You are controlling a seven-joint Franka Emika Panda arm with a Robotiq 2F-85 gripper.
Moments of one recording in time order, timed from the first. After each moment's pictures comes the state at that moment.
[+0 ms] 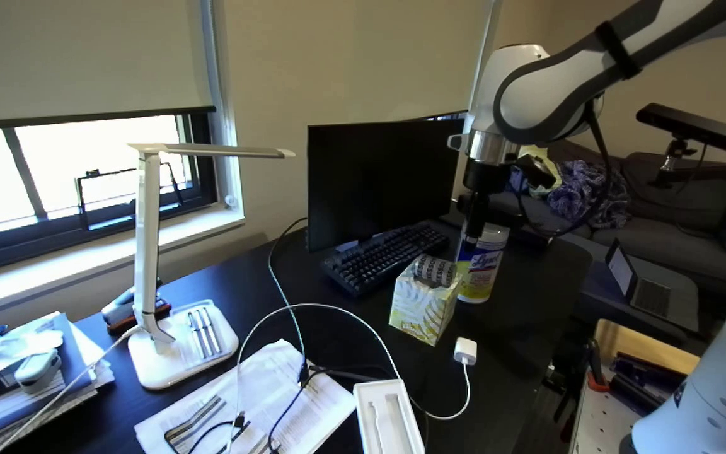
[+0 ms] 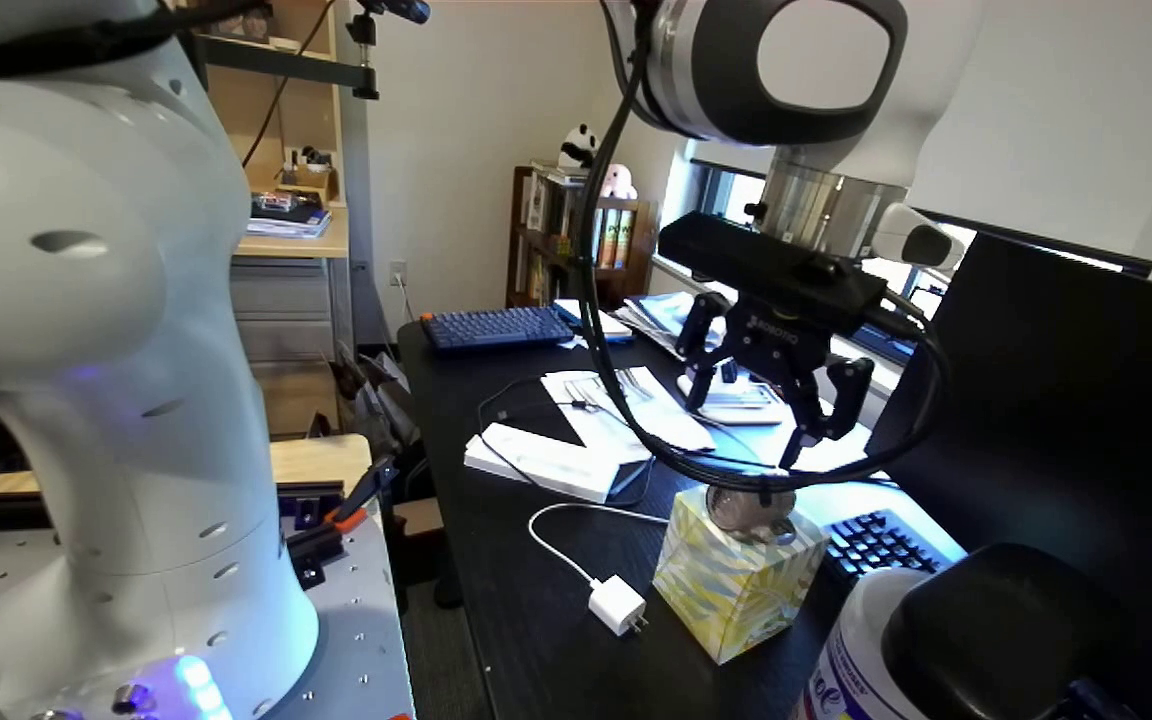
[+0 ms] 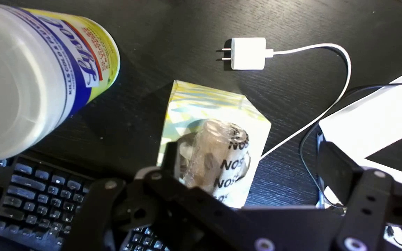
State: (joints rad) arm -0.04 -0.27 -0.16 -2.61 0.01 2.32 -0.50
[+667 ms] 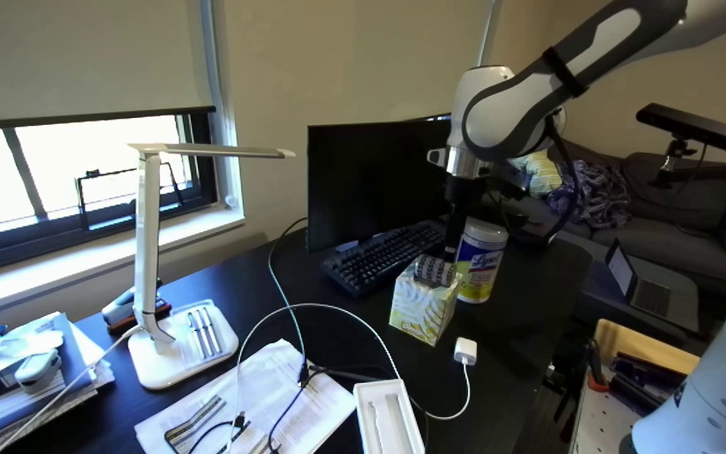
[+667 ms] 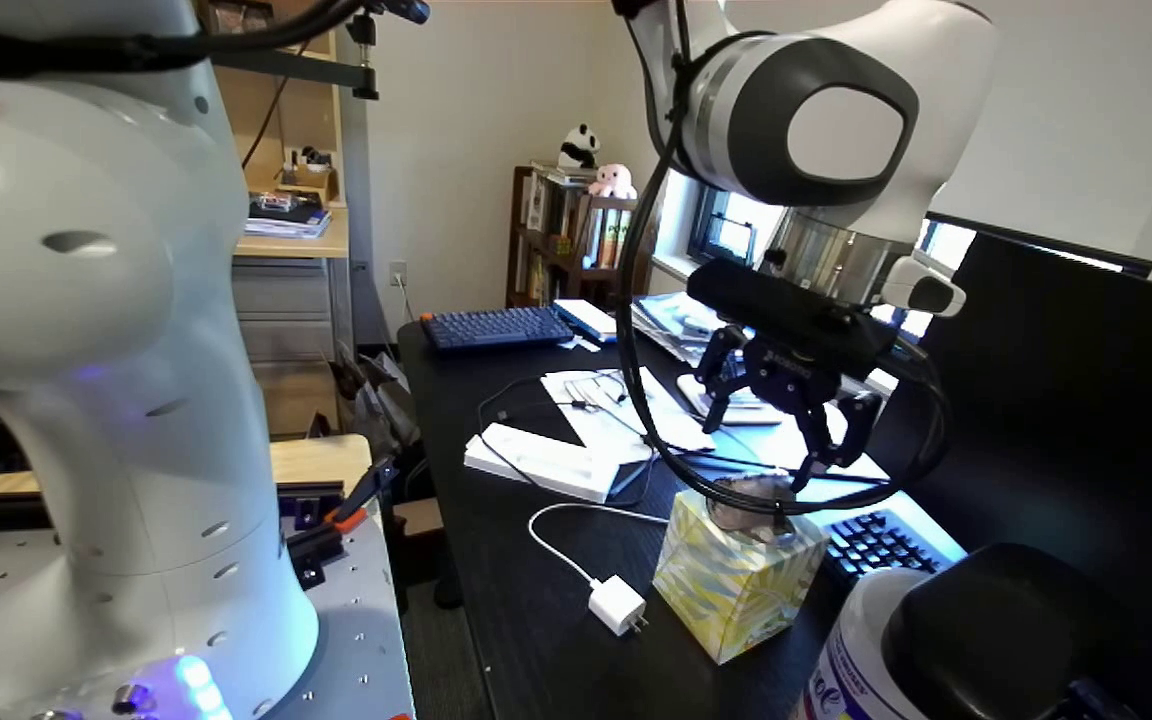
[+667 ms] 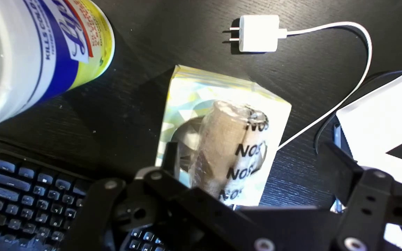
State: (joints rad) arm -0.02 -0.09 -0.15 -2.52 0.05 2.37 -0.50
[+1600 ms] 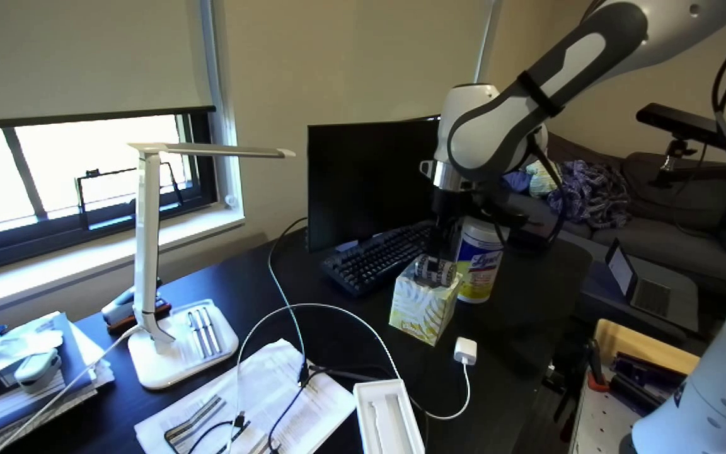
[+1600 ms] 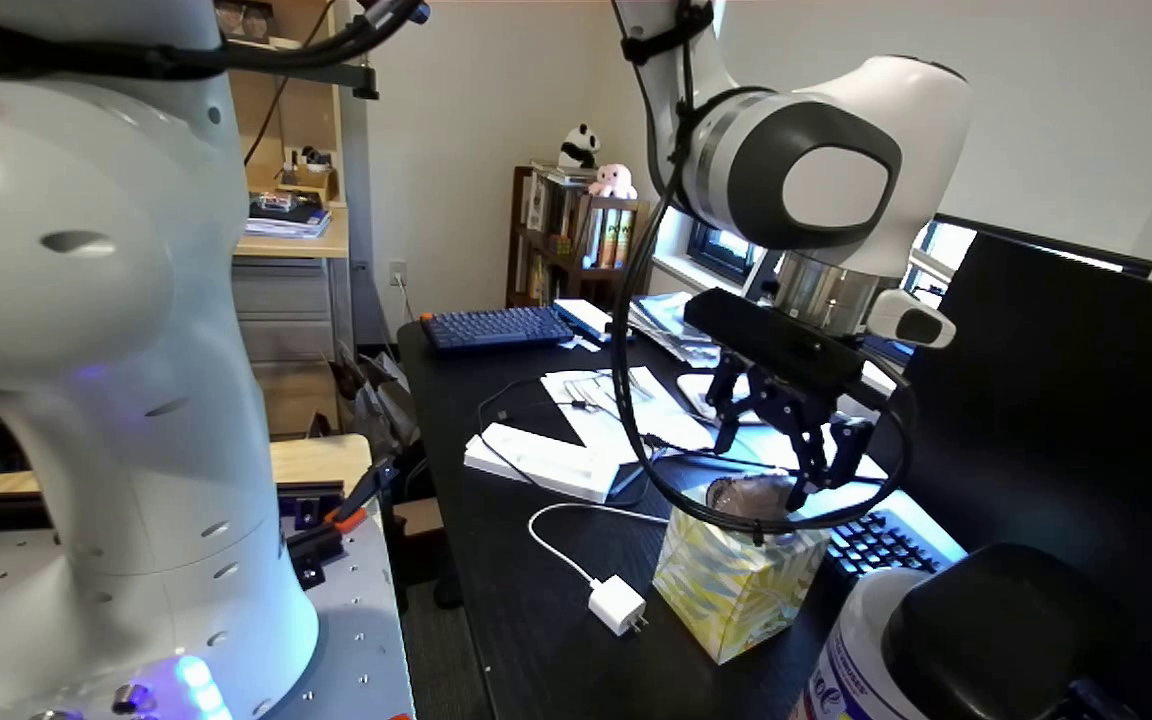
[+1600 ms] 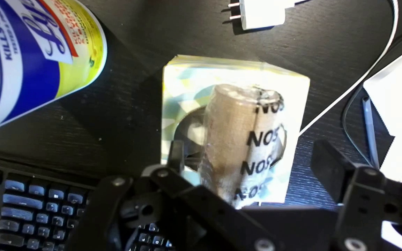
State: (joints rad) arm -0.02 0.00 -0.12 -2.50 0.05 2.47 -0.33
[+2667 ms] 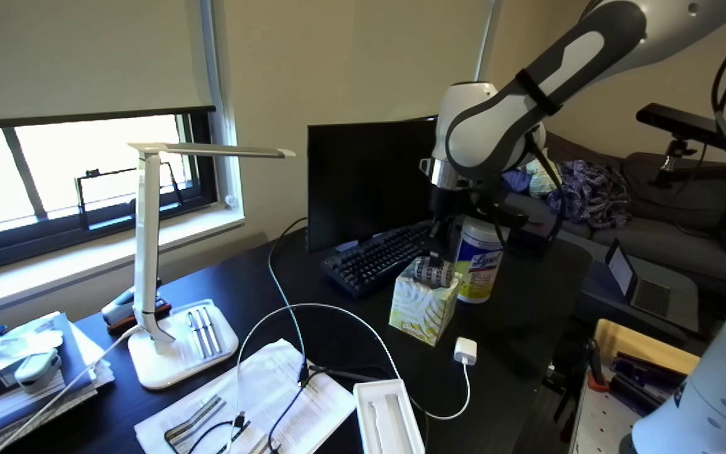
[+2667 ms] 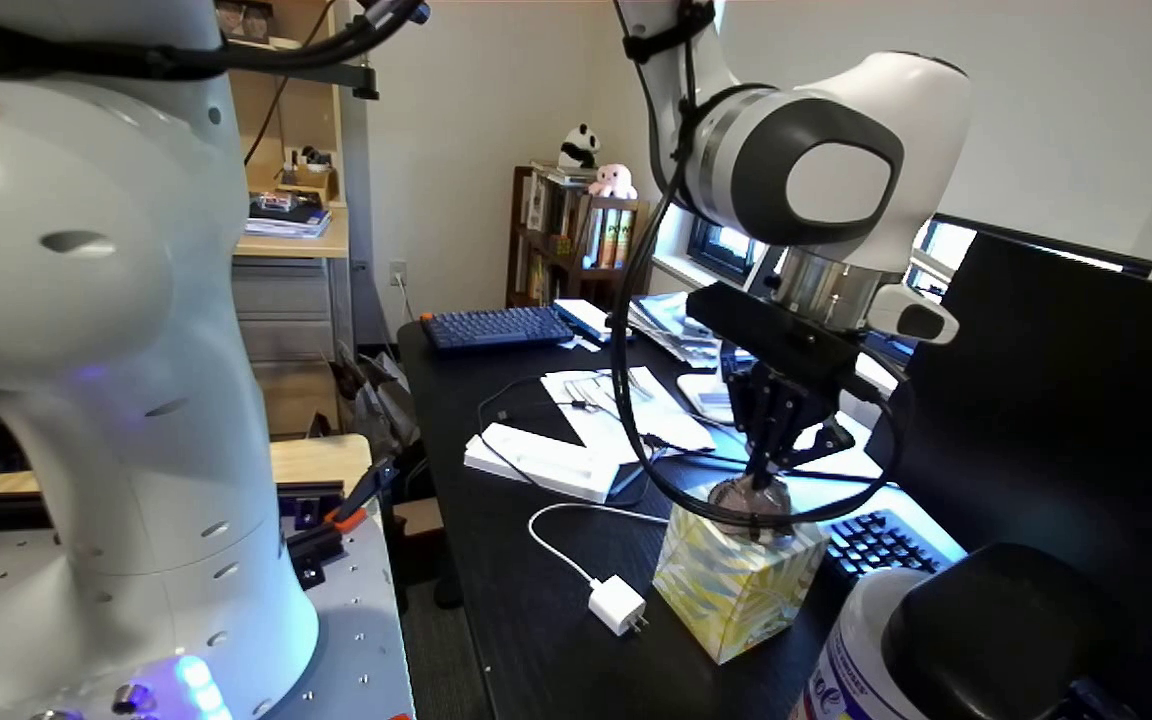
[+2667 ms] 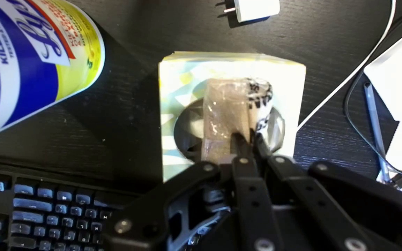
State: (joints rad) arm -0.02 0.01 -0.11 -2.49 0.05 2.47 -0.27
